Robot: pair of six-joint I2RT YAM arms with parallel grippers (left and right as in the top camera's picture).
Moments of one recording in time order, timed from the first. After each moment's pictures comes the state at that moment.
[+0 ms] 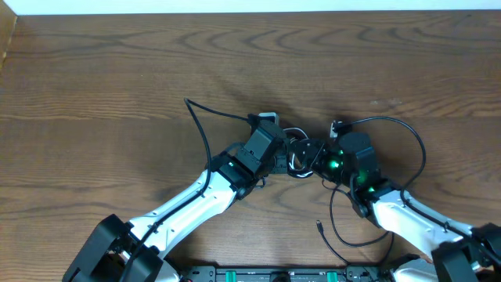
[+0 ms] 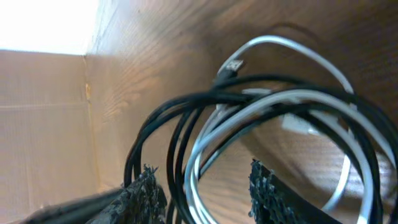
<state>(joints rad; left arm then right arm) -0.73 1.51 0.83 -0.20 0.00 -0.72 0.43 1.43 0.43 0.40 -0.35 1.12</state>
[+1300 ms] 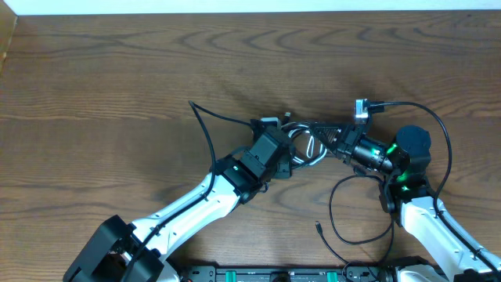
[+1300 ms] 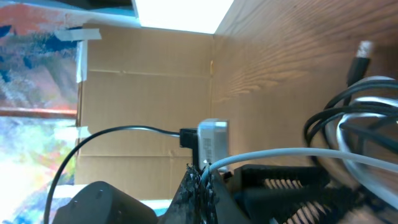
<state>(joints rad) -0.77 1.51 0.83 -0.24 -0.04 -0.76 0.16 1.26 0.43 0.69 -0.91 1.32</state>
